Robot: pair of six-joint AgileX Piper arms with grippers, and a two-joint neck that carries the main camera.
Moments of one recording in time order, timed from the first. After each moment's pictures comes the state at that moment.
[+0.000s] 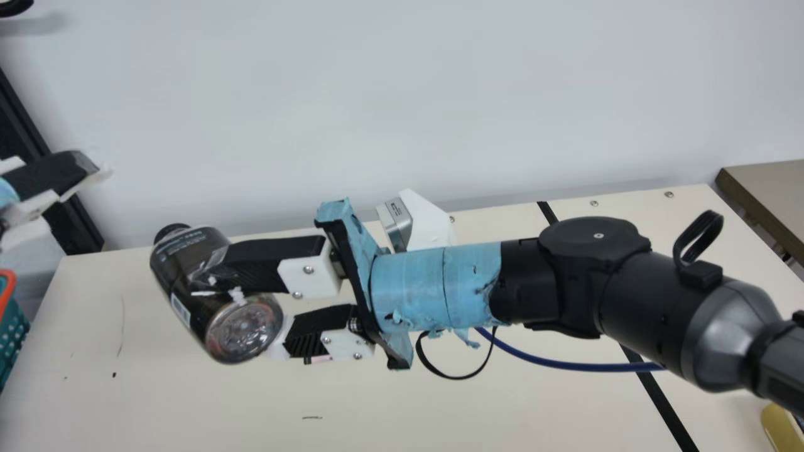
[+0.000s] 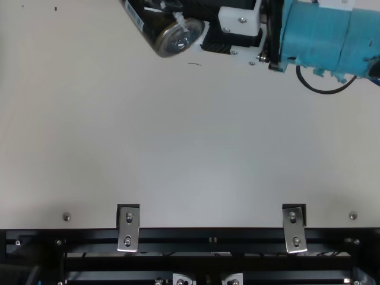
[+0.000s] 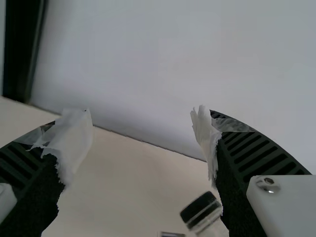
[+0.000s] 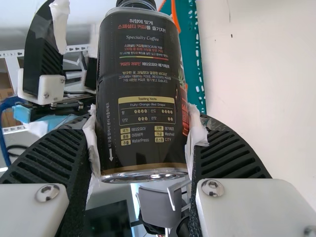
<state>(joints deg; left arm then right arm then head) -5.0 78.5 -56.7 -65.2 8.3 35.0 18.2 93.4 -62.8 88.9 52.1 -16.1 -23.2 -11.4</state>
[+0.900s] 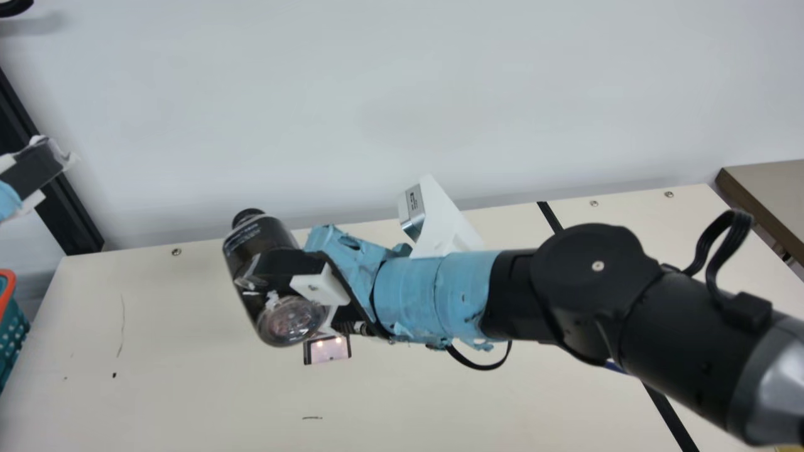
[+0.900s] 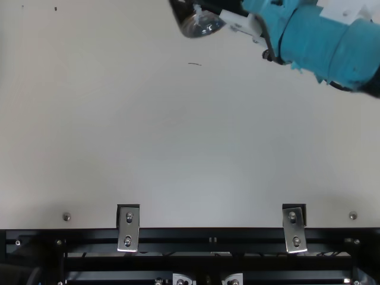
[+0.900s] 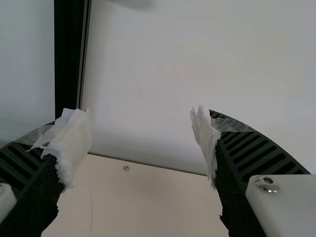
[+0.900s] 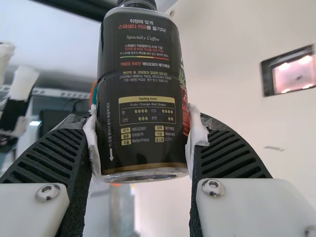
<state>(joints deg) -6.5 78.3 -56.3 -58.7 -1.8 38.0 25.8 86.8 -60.8 65.4 24.8 -5.5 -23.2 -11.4</state>
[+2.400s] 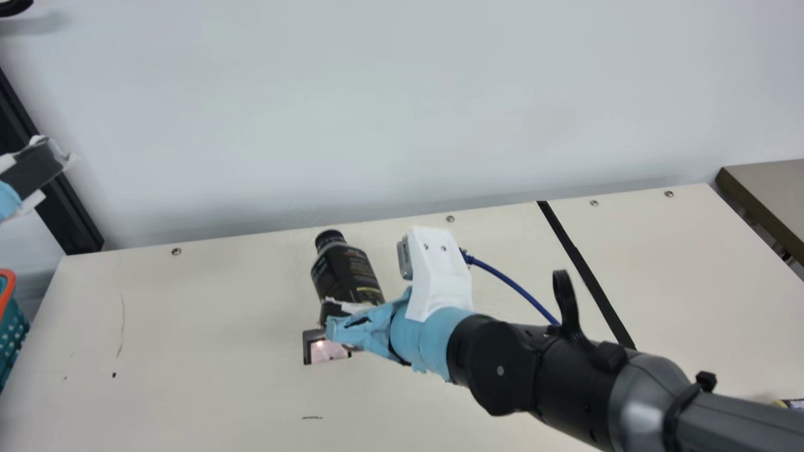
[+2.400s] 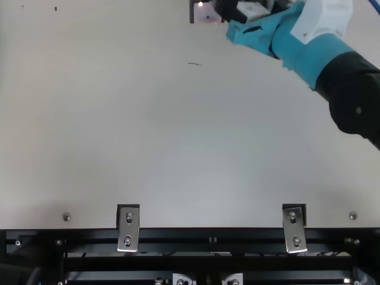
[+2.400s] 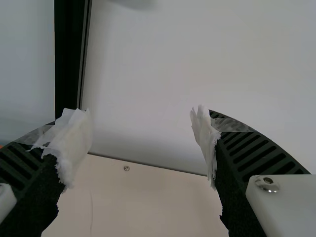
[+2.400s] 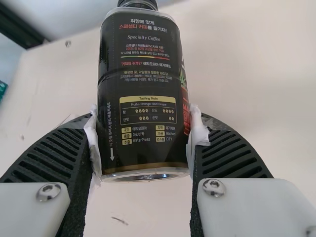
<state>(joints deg) -6.5 78.3 -56.3 -58.7 -1.8 38.0 29.9 95.6 -52.9 36.0 -2.7 -2.6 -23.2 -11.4</state>
